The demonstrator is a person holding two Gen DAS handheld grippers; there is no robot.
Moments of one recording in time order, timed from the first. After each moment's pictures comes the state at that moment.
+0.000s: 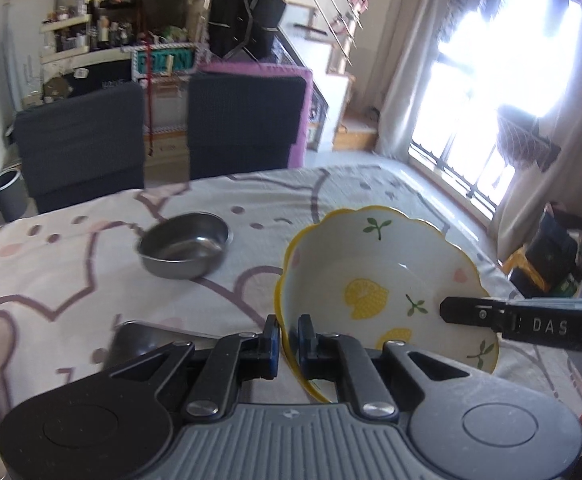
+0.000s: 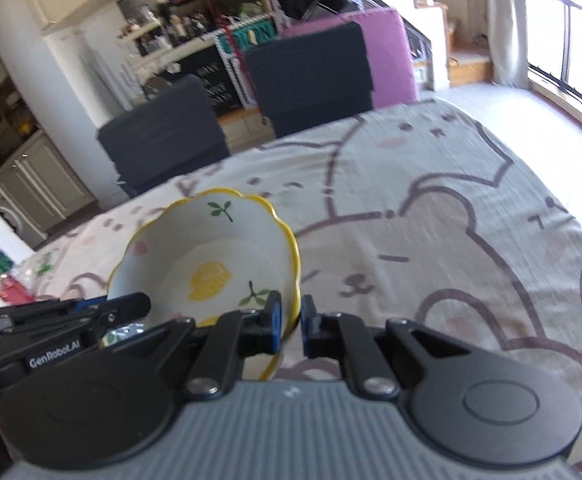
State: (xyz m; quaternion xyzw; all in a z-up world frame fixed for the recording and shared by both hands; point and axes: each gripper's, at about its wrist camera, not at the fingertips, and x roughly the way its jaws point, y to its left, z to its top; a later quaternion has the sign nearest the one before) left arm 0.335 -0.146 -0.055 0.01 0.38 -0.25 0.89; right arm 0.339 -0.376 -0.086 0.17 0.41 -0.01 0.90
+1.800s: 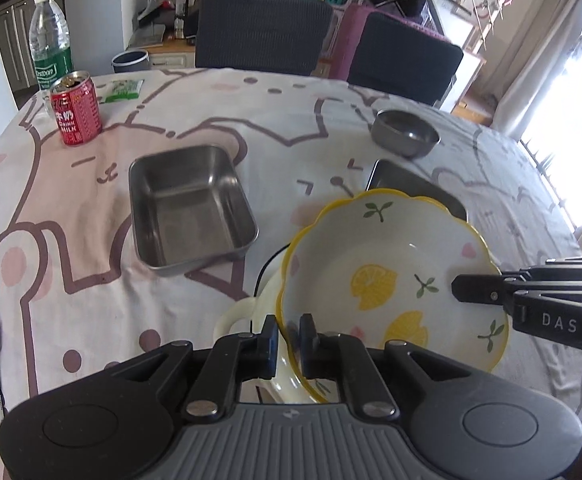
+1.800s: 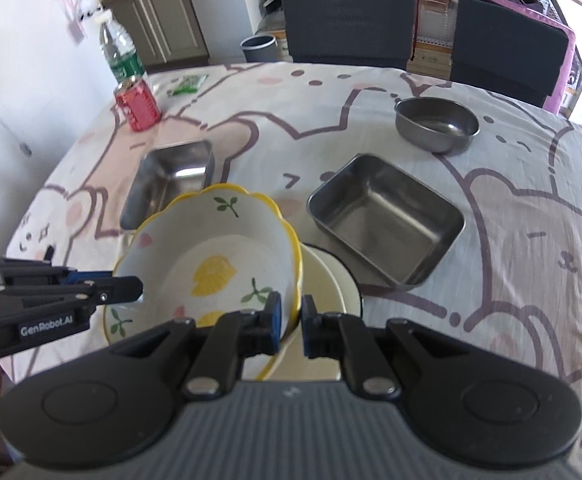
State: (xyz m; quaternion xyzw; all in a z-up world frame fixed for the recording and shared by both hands) left arm 0.258 0.069 -0.086 -0.05 0.50 -0.10 0.86; right arm 0.330 -0.134 -0.086 -0.01 0.51 0.16 0.84
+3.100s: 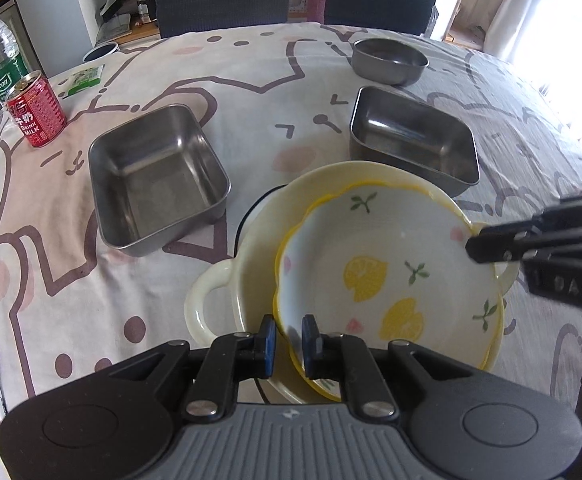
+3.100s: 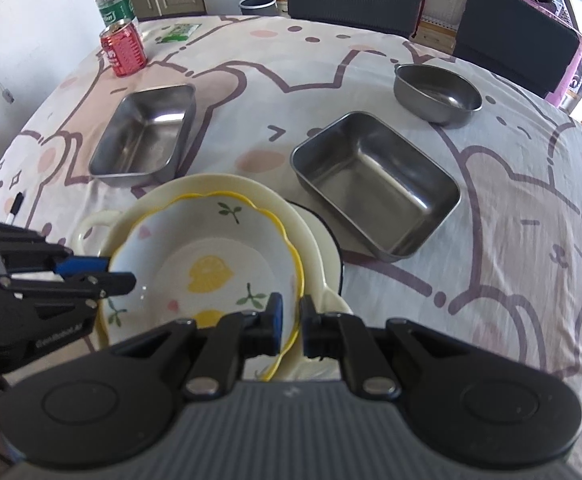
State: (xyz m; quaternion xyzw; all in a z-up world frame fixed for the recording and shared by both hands) left arm 0.262 0.041 -0.115 0.04 0.54 -0.12 0.83; right arm 0.337 -0.127 -0.111 -0.07 0.55 0.15 0.82
